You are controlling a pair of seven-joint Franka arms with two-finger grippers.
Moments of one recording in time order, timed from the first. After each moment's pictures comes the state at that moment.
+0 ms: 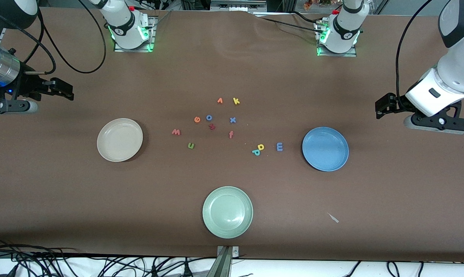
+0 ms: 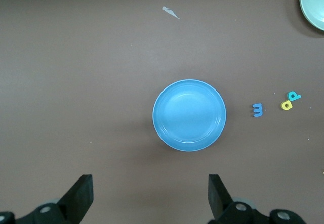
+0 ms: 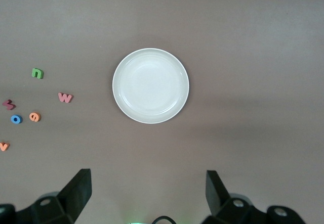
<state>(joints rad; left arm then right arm) -0.01 0.14 -0.12 -1.52 0.05 1.64 -0.01 0.00 0.06 0.06 -1.63 -0.03 1.57 0.02</state>
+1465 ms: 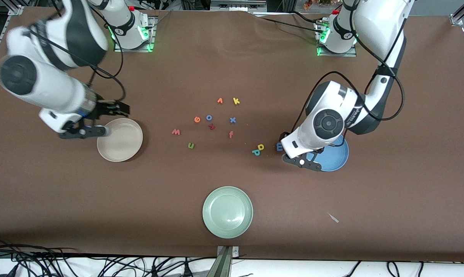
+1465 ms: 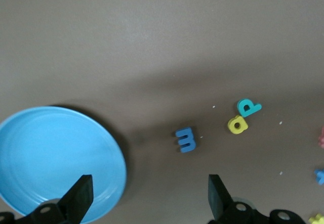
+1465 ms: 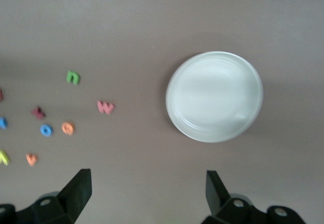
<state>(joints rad) -0.30 0.59 -0.15 -1.51 0.04 1.95 -0.24 0.22 0.27 0.07 -1.65 0.02 1.74 0.25</state>
